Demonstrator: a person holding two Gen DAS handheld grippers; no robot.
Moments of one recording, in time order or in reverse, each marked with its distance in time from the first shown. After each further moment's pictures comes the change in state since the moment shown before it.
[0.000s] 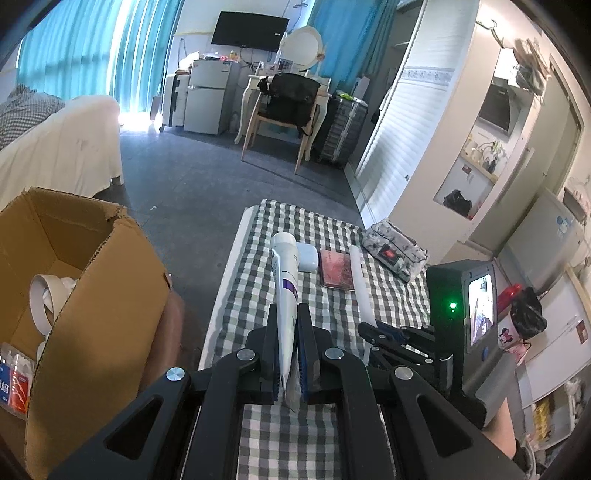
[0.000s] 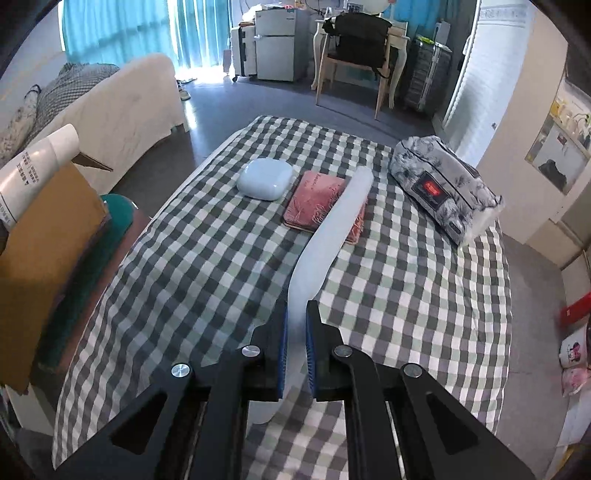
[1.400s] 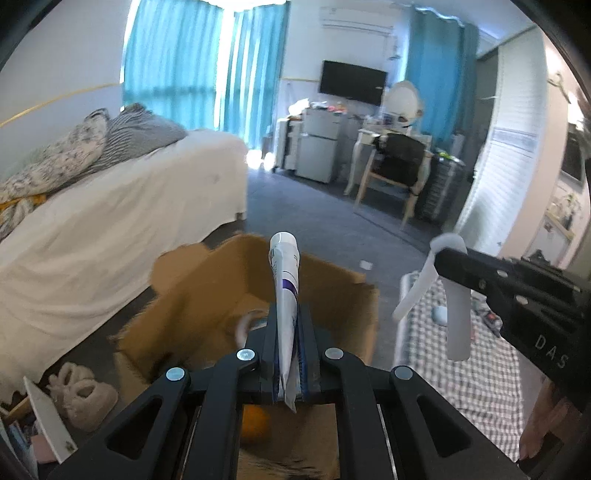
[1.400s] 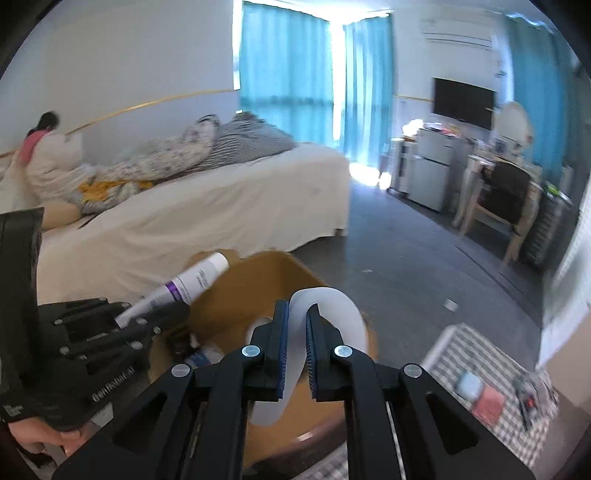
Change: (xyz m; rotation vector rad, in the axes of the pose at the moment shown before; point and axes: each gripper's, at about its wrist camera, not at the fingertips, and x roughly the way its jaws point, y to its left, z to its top) left arm -0.168 0.176 0.001 -0.153 -0.181 0.383; right arm -0.166 0.254 0.084 -0.422 -0.381 0.455
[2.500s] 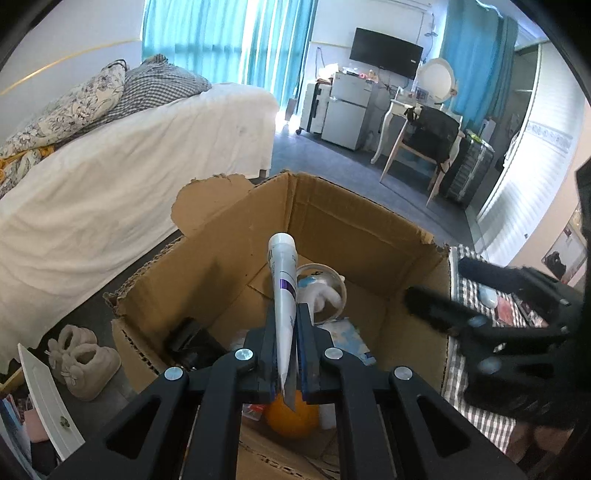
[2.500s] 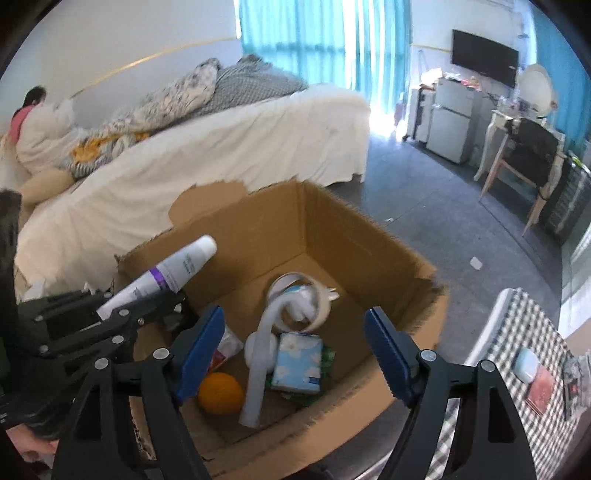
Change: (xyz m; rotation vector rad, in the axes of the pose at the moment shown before) left arm 0.064 0.050 -0.034 -0.063 0.143 0.035; right arm 0.096 -0.003 -0.041 0.063 0.177 -0.008
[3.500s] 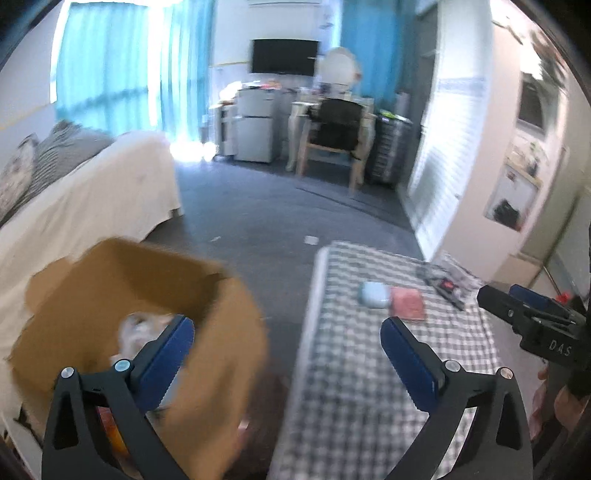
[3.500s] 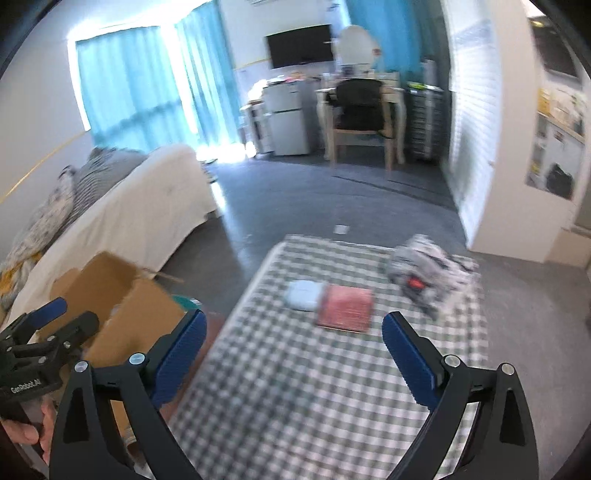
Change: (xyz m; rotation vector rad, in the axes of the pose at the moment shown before) left arm -0.016 -0.243 0.001 0.280 -0.074 -0.191; right arm -0.165 -0.247 -0.113 0.482 -0.128 -0.364
